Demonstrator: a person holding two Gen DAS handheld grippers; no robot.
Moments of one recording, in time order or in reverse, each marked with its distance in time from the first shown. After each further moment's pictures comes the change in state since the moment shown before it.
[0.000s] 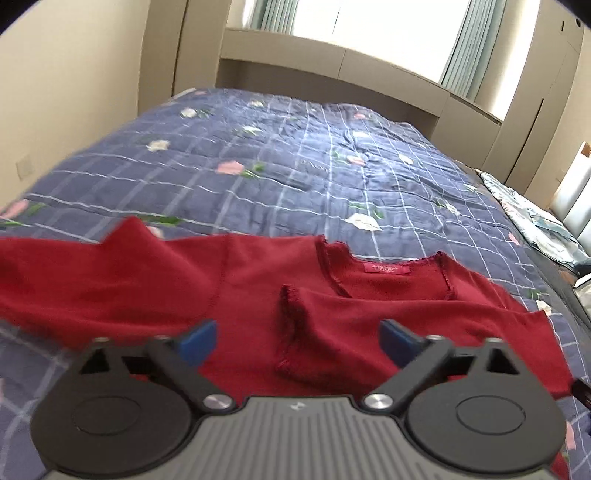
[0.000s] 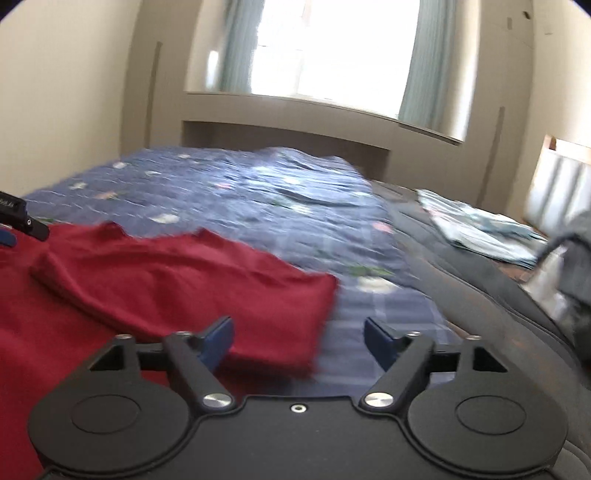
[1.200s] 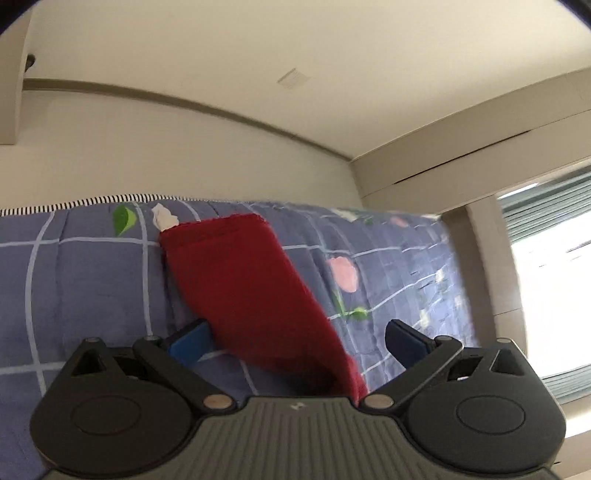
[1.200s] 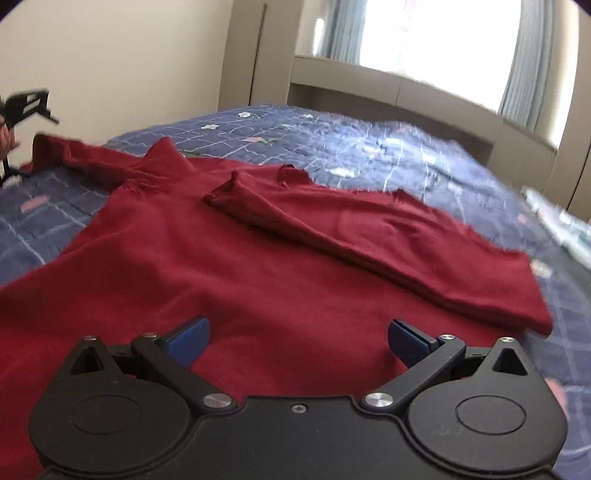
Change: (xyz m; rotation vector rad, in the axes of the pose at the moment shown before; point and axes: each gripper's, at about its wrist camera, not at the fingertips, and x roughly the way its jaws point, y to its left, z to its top) left arm -0.051 0.375 -0.004 -1.085 -0.133 0.100; right arm -0.025 0.155 -0.033 -0.076 0.128 0.239
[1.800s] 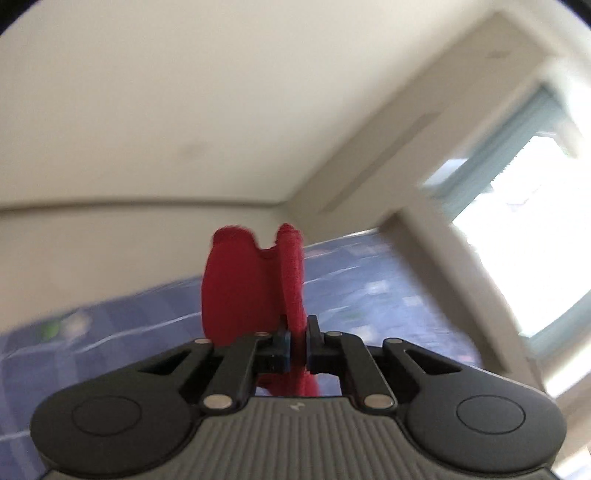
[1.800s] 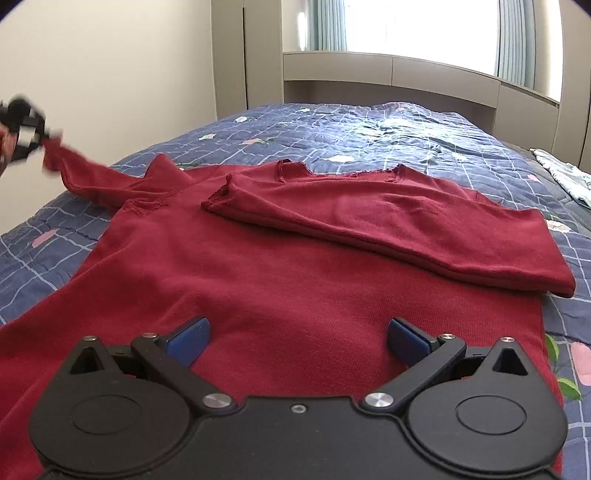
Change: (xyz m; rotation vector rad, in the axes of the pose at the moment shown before) left arm -0.043 -0.101 -0.013 0.376 -0.215 -0.208; right arm -0.002 -0.013 -0.005 0.090 -0.014 0.060
